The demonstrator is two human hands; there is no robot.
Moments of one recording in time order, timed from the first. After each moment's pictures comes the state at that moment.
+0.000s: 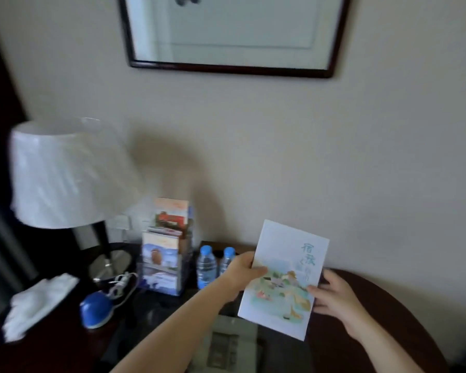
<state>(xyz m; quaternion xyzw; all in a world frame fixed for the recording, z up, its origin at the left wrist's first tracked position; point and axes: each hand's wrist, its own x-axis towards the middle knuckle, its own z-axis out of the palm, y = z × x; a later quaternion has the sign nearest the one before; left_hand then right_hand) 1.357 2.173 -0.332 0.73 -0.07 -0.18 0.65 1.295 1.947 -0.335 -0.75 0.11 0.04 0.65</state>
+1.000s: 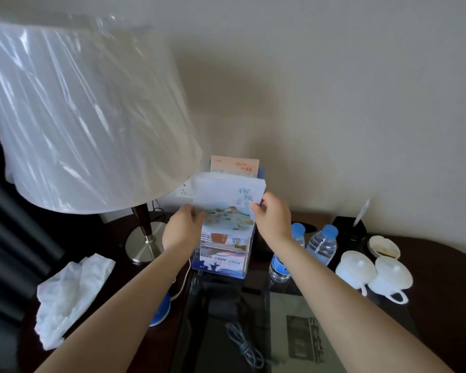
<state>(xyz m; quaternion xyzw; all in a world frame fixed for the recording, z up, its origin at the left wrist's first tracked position) 1.528 2.490 -0.442 0.93 0.09 0.08 0.35 1.521 2.298 -0.409 -0.90 0.02 -0.15 0.40</state>
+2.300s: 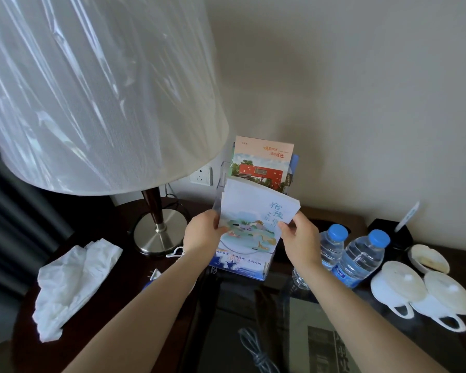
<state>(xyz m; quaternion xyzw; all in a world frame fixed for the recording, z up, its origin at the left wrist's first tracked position) 1.554 2.493 -0.512 0.93 0.07 0.05 0.35 1.533 2.289 -0.497 -0.89 0.02 -0.15 0.43</state>
